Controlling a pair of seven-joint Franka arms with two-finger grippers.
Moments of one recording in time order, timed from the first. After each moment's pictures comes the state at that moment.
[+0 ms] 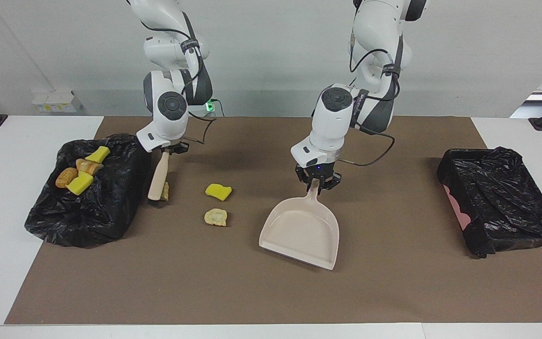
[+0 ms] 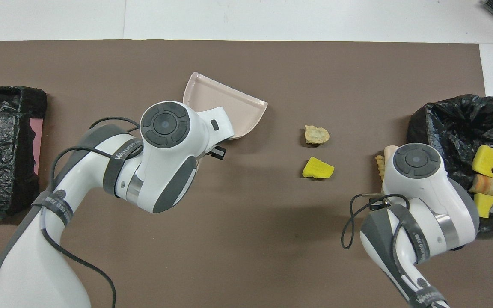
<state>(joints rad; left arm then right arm) -0.60 0.28 0.07 -1.78 0.00 2.14 -0.05 0.11 -0.03 0.06 -2.29 -0.30 1.88 0.43</state>
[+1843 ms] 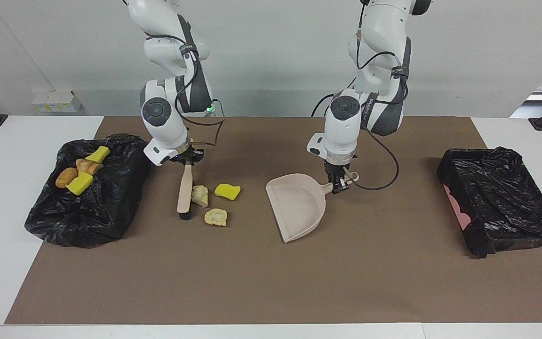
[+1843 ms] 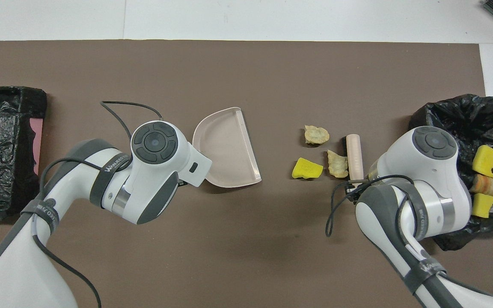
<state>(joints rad) -0.56 0.23 0.05 -1.97 0.11 2.20 0.80 0.11 0.05 0.07 -2.20 0.04 1.98 0.16</state>
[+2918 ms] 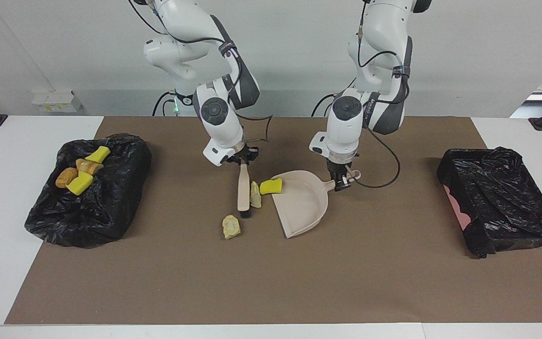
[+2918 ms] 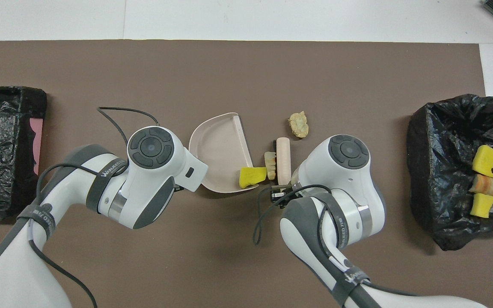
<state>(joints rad) -0.56 0.21 0.06 -2.01 0.11 2.20 0.80 0.40 0.17 0.08 -2.07 0.33 2.06 0.29</state>
